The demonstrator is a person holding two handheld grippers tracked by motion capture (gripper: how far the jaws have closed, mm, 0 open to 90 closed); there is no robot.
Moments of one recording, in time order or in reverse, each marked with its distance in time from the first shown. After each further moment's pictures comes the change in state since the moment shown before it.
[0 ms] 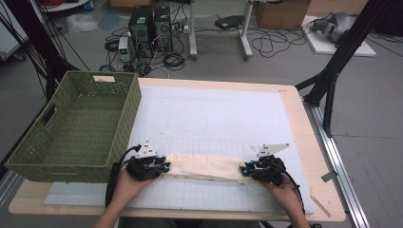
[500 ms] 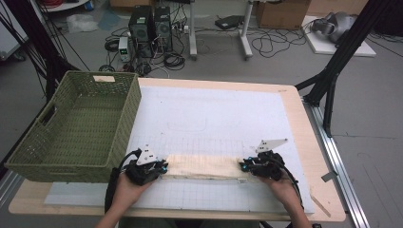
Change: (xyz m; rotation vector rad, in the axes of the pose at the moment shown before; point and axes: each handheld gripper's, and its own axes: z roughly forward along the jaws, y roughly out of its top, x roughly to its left) left arm -0.016 -0.004 -0.010 0.004 0.088 0.048; right arm -0.007 0.014 0.003 0.000 0.009 -0.035
